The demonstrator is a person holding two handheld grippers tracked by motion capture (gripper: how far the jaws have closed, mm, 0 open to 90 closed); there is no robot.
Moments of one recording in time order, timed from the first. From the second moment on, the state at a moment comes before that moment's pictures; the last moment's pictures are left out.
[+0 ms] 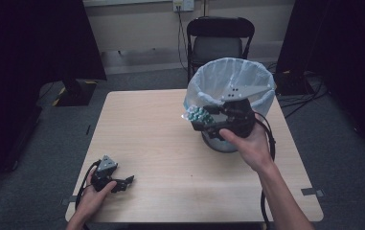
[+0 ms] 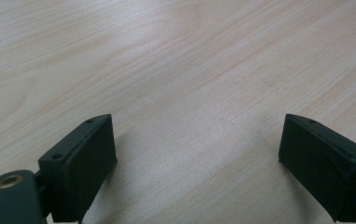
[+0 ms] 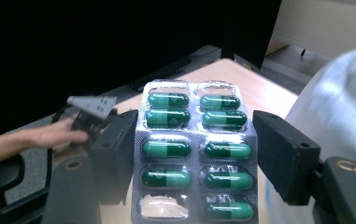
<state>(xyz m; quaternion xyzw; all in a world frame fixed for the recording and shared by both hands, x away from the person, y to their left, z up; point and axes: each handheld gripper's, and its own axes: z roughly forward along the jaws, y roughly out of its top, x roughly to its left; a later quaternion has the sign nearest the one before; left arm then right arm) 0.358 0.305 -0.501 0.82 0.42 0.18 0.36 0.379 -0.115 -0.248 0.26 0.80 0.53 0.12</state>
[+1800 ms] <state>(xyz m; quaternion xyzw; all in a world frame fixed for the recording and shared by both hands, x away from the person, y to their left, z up) 0.358 0.305 -0.501 0.82 0.42 0.18 0.36 0.503 -0.181 -0.228 0.44 0.75 0.44 0.20</state>
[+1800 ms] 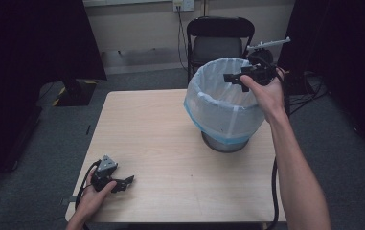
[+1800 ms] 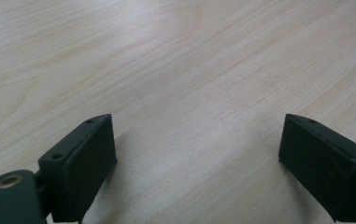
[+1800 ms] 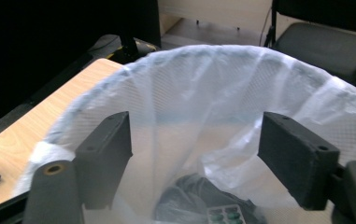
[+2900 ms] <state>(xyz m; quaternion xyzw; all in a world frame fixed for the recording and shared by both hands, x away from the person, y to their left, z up) 0.358 0.305 -0.501 0.82 0.42 0.18 0.36 0.377 -0.123 -0.252 0.30 0.79 0.49 0.19</state>
